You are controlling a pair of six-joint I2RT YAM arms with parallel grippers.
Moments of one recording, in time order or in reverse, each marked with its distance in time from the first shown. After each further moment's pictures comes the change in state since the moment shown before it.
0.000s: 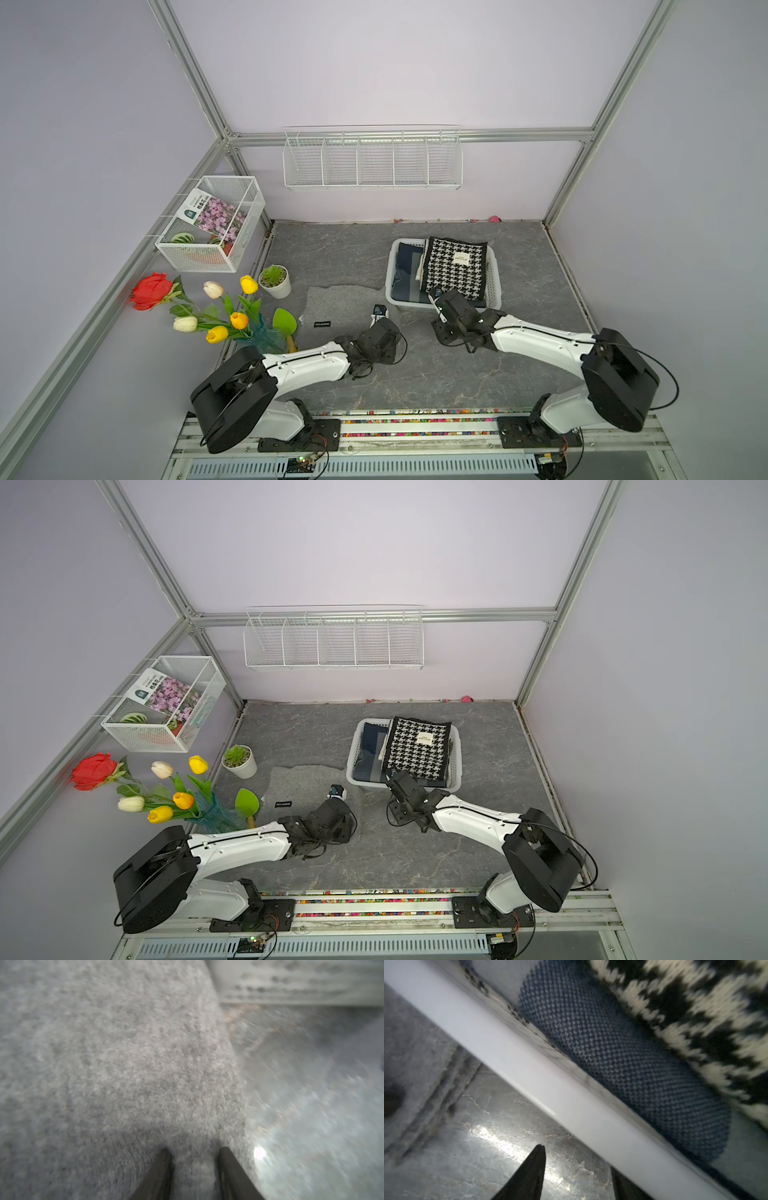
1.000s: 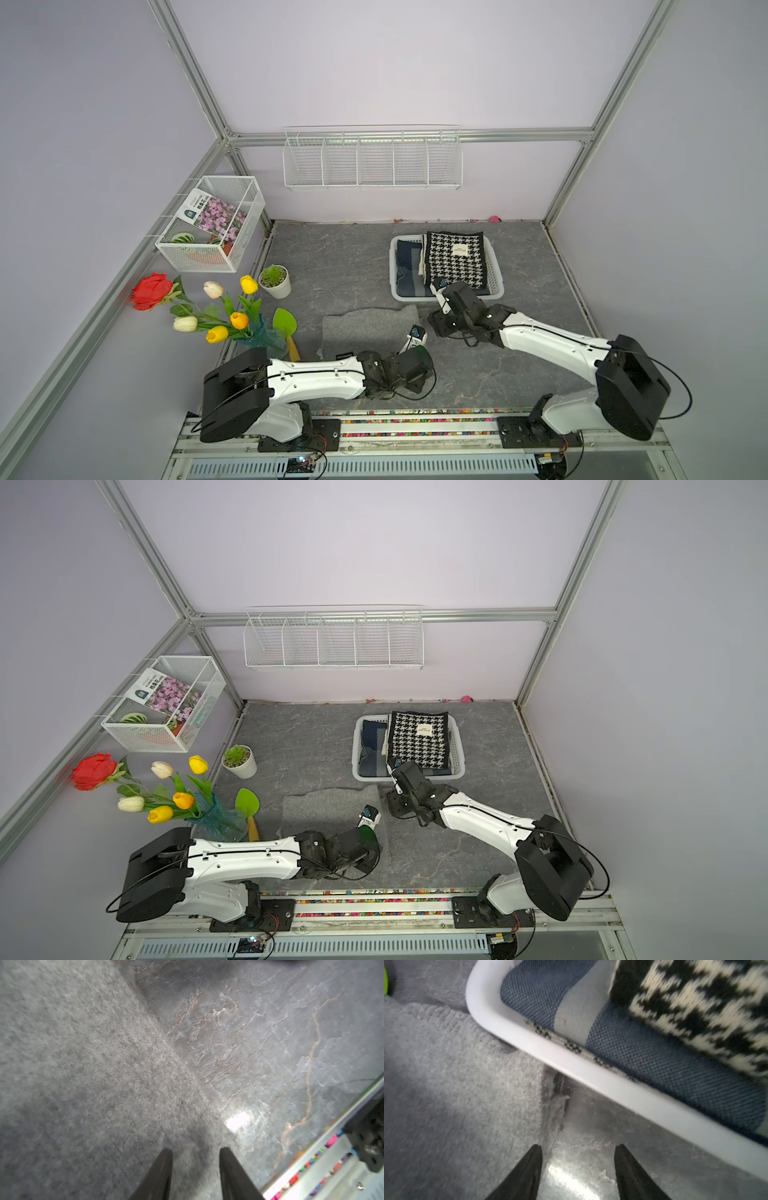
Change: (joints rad) left arm -0.312 0.010 0.154 -0.119 -0.016 -0.050; right arm -0.040 -0.095 -0.005 0.031 -0.196 0.101
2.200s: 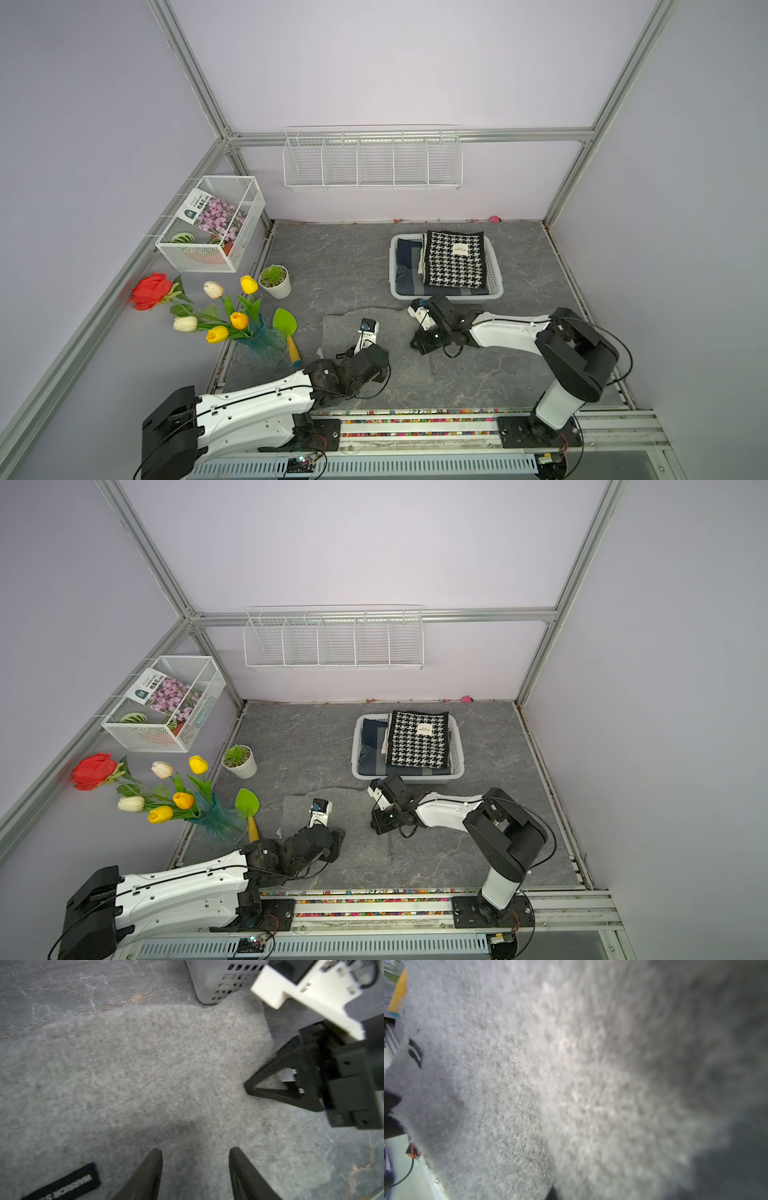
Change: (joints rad) left arm 0.164 -0.393 -0.278 -0.041 -0.182 -0.030; right arm 0.035 0.266 -0.020 0.153 -0.332 0.108
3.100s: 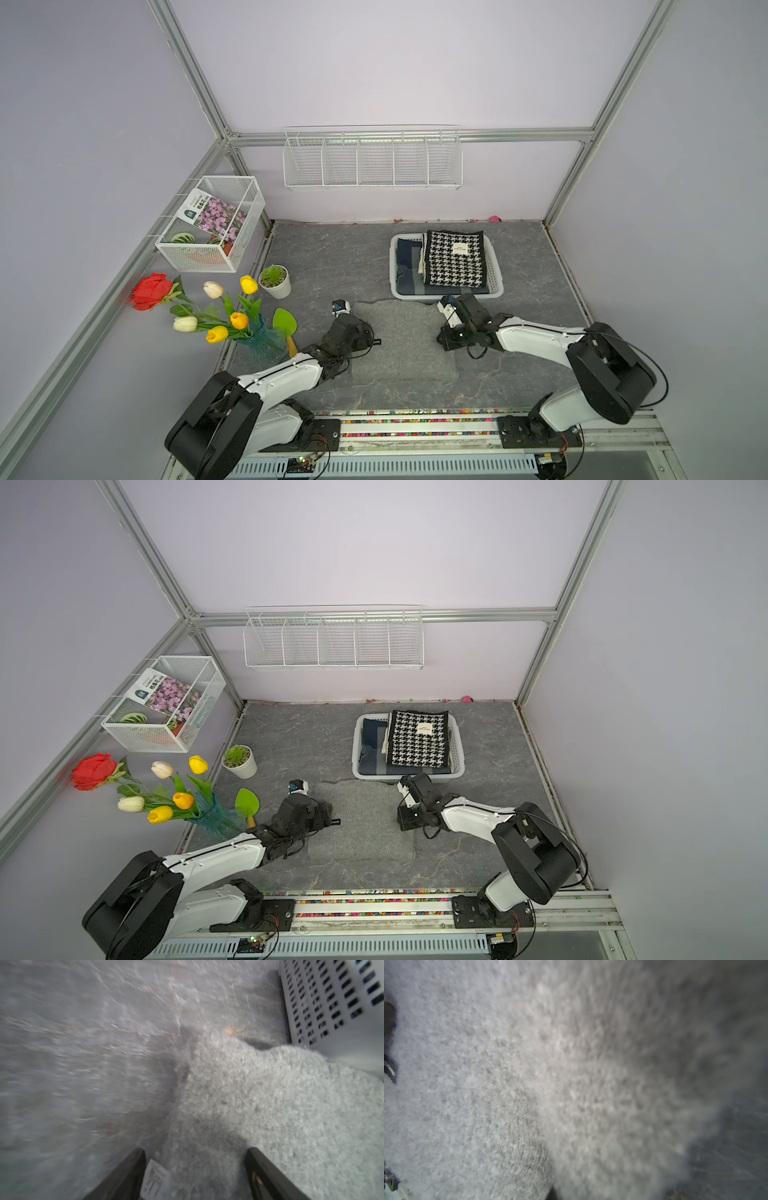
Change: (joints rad) left arm 0.532 0.257 -0.123 0.480 0.287 0.085; right arm -0.147 -0.148 -0.130 -0.039 0.080 -0.010
